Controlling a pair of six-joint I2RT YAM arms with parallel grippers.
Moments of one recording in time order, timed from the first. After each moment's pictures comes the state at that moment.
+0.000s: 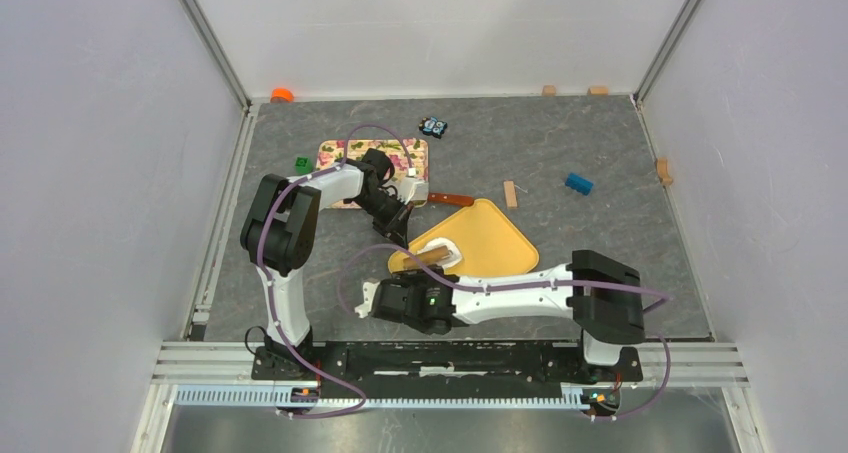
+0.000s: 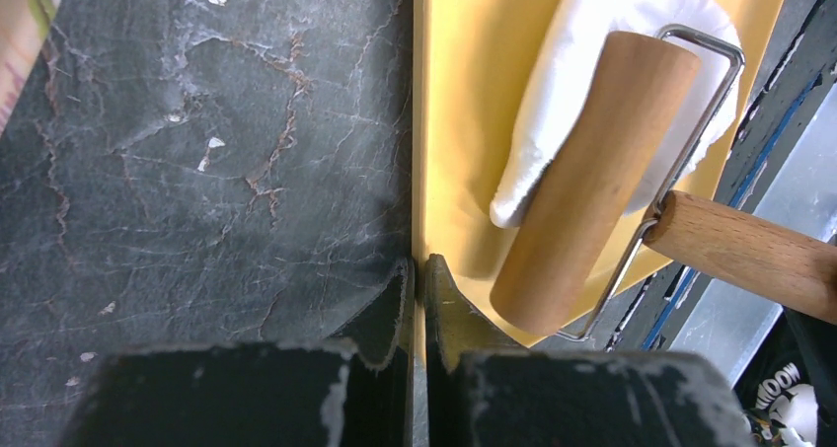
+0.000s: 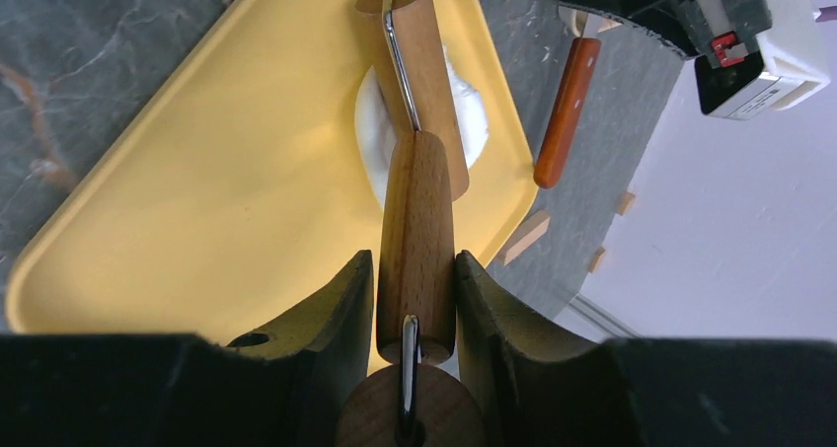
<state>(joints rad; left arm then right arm) -0.39 1.99 1.26 -0.75 0.69 0.41 1.43 1.76 1.19 -0.63 0.68 -0.39</state>
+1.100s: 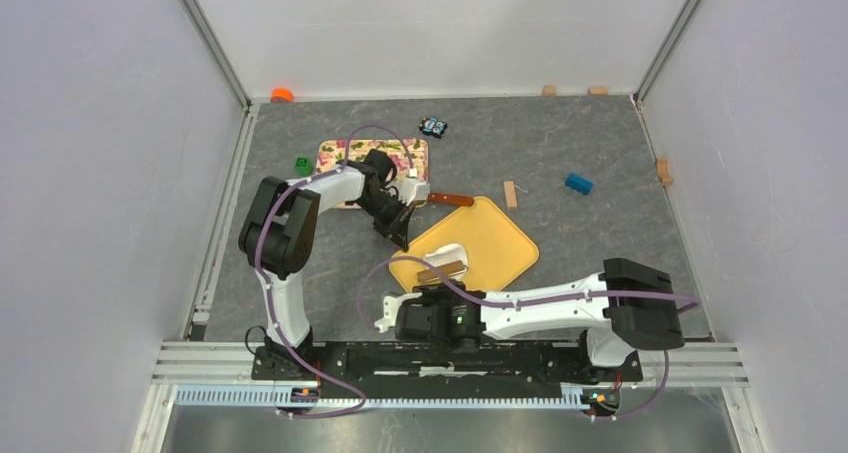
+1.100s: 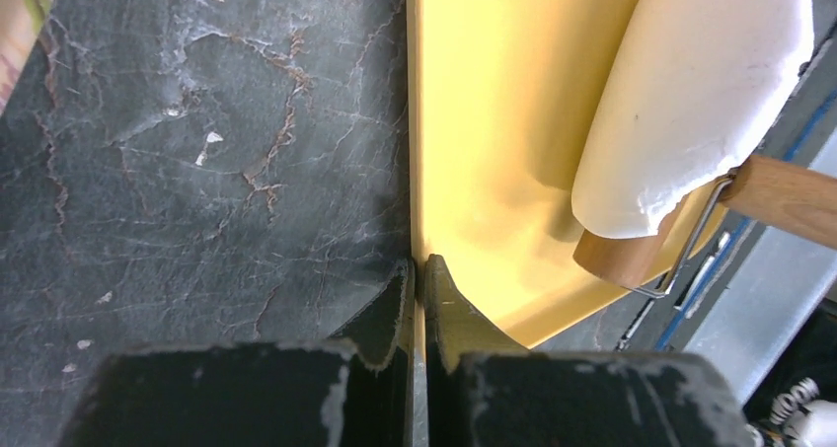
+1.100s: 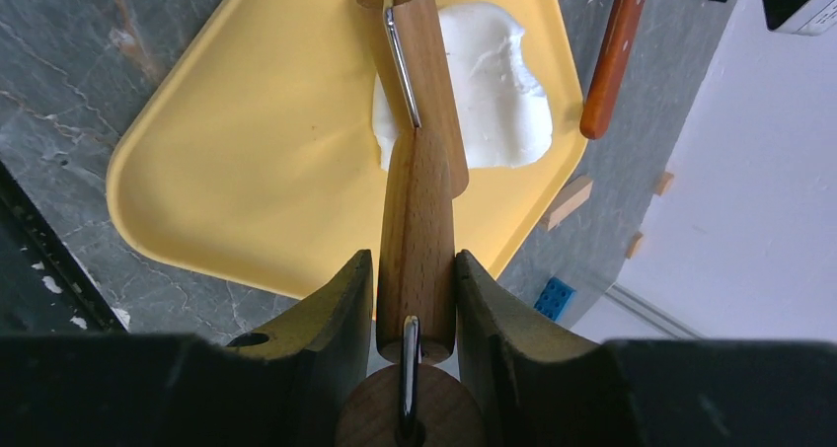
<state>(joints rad) -0.40 1.97 1.25 -0.73 0.66 0.39 1.50 1.63 1.04 -0.65 0.70 -0.27</state>
